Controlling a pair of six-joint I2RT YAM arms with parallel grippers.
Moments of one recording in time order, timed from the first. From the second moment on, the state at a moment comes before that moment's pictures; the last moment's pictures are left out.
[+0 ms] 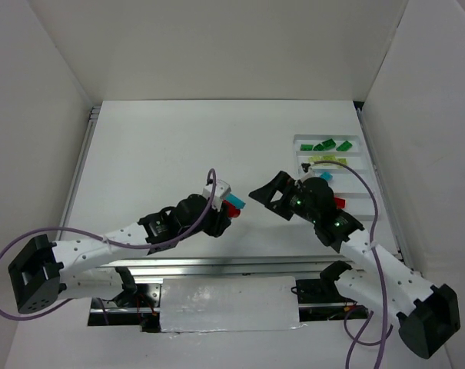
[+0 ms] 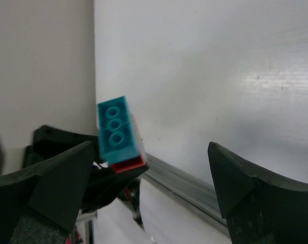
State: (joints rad) left arm -0.98 1.18 0.70 -0.10 -0.18 -0.38; right arm 0.54 0.78 0.55 -0.14 -0.14 1.05
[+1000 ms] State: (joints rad) left arm -1.06 1.15 0.74 0.00 -0.11 -0.19; right arm 0.64 0.76 0.47 -0.13 -0.13 1.00
